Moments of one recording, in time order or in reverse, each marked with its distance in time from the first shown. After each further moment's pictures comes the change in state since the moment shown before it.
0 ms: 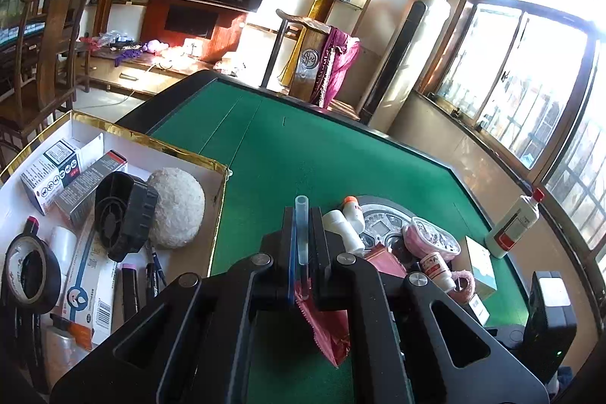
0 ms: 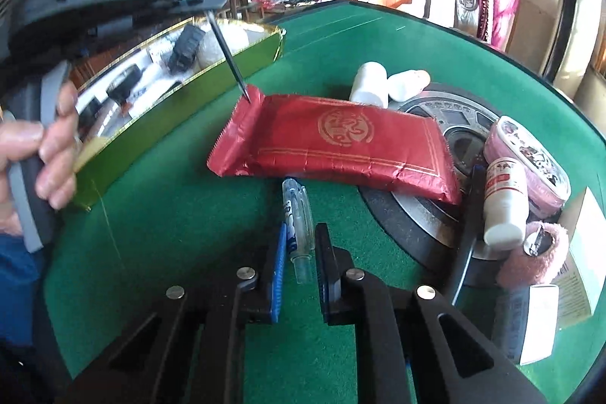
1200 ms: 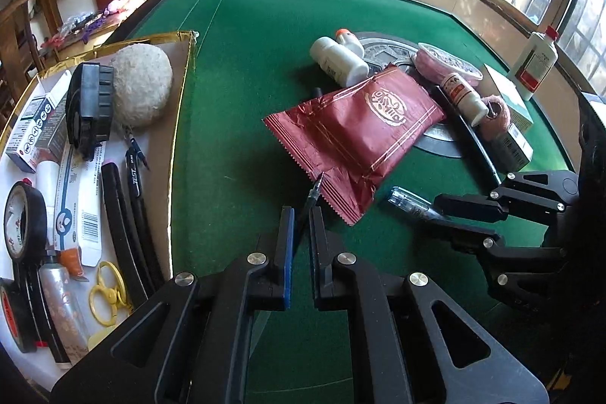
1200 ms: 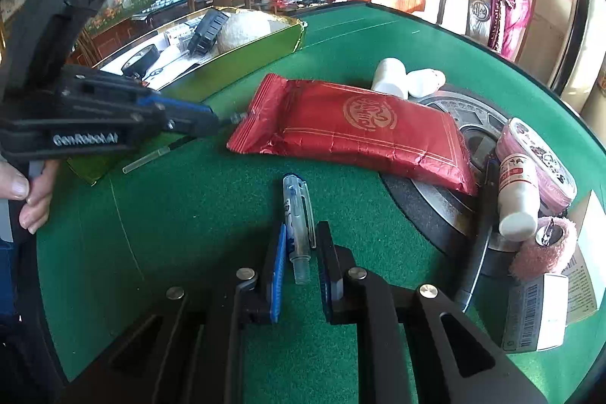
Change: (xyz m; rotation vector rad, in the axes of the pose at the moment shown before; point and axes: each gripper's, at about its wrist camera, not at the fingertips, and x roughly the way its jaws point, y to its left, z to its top) left arm 0.027 -0.019 -0.071 0.294 0.461 0.079; right arm 0.008 0.015 -0.015 -0.072 0.007 0.002
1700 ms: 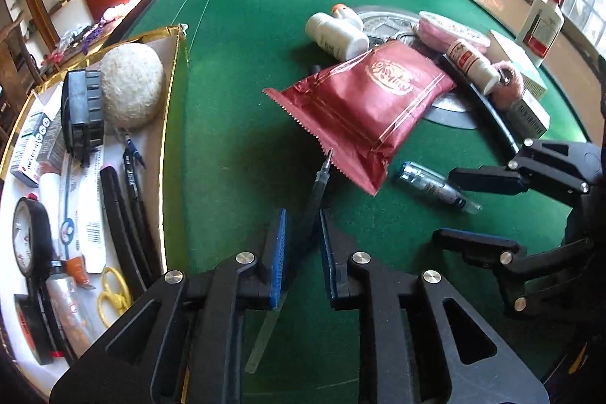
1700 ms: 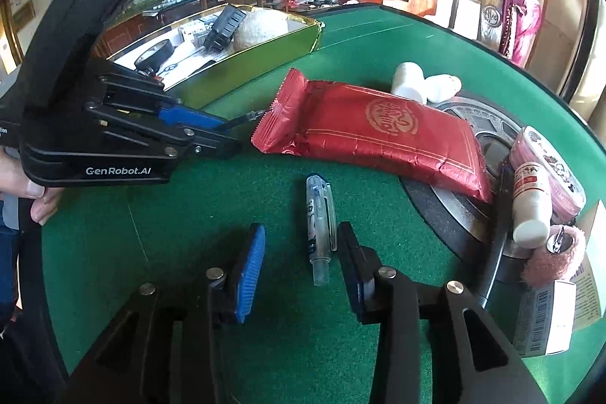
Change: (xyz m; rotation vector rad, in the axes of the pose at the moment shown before) left arm 0.012 -0.006 -0.002 0.073 0.055 0.059; right arm 0.003 0.011 0.003 -0.031 -0.002 0.022
